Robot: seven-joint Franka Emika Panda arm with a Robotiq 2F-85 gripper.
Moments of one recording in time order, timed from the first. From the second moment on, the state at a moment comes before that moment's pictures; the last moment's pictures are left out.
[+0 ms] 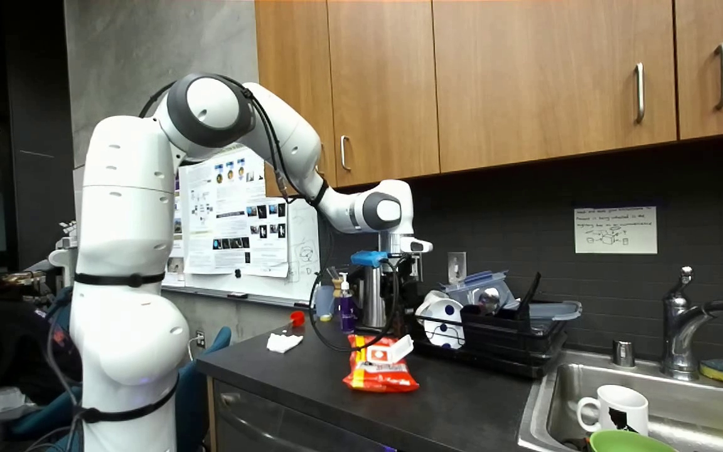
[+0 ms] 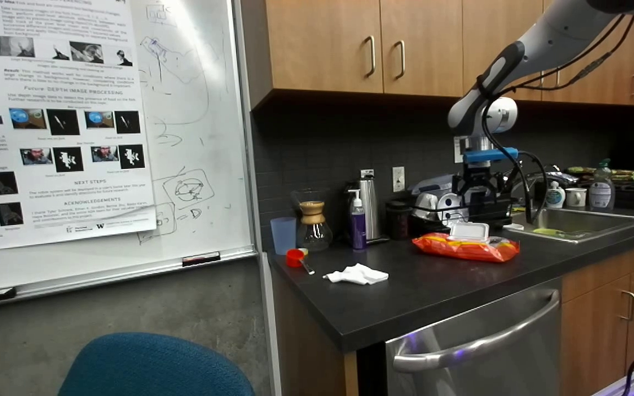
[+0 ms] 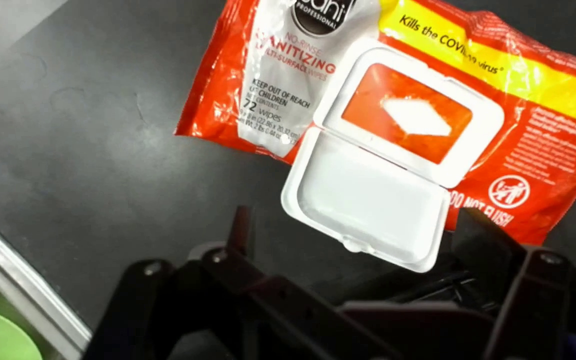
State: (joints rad) arm -0.12 0.08 -0.14 -2.07 -0.02 2.11 0.31
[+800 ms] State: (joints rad) arm -0.13 0.13 -0.17 -2.02 0.10 2.11 0.45
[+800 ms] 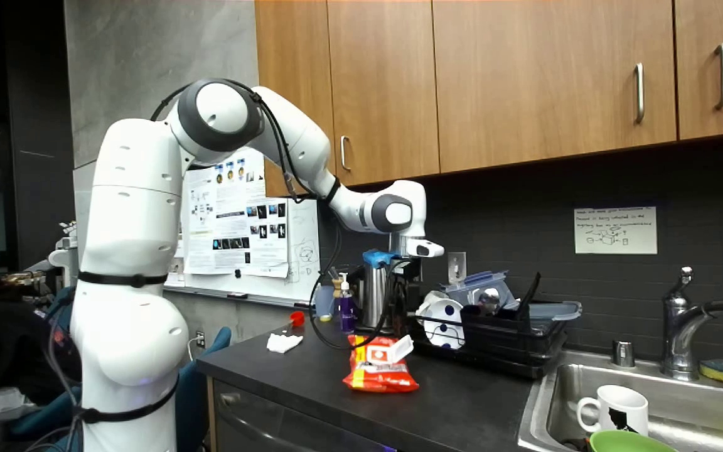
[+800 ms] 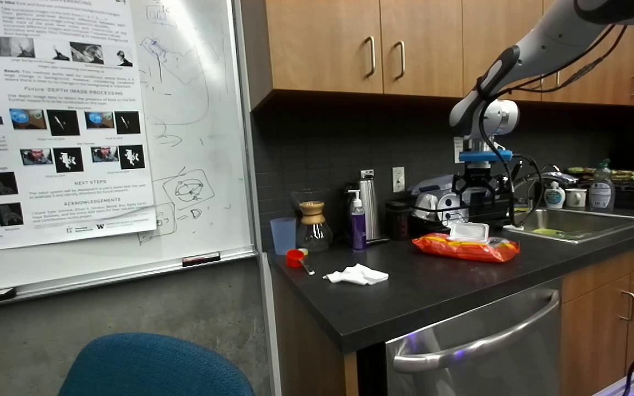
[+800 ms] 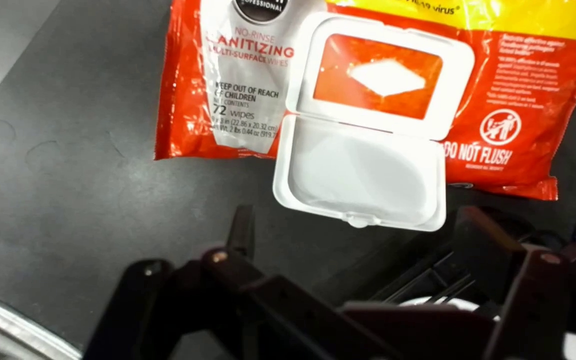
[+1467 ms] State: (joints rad) arm -0.13 0.19 -0.18 -1.98 0.10 2.10 0.45
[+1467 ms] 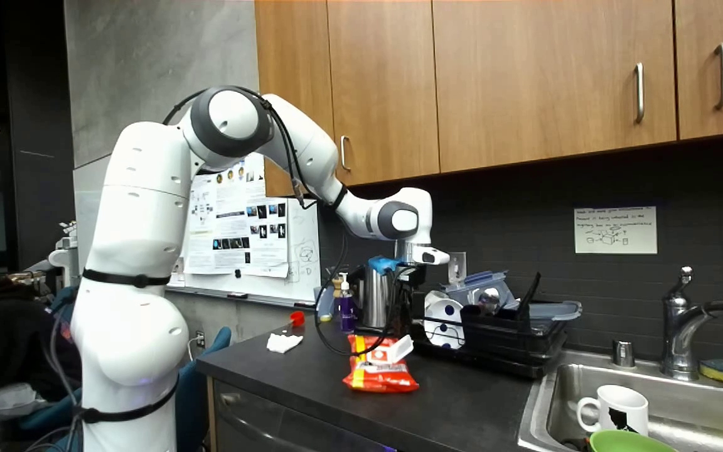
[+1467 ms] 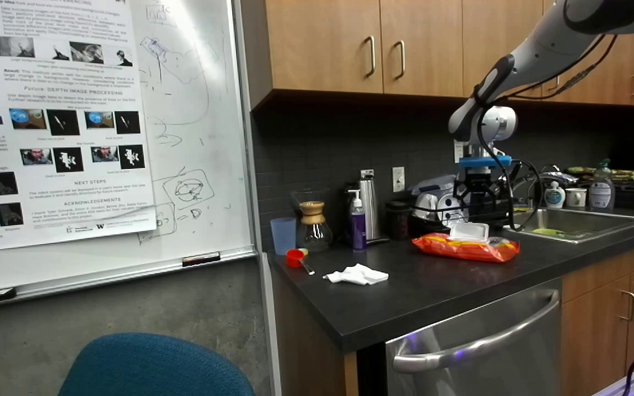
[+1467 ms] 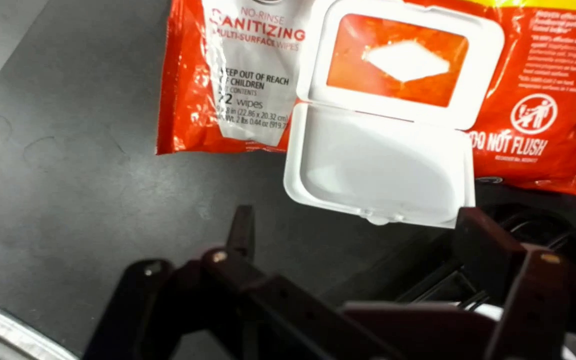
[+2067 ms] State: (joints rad) arm -0.16 0.25 -0.21 -1.93 0.10 2.10 0.46
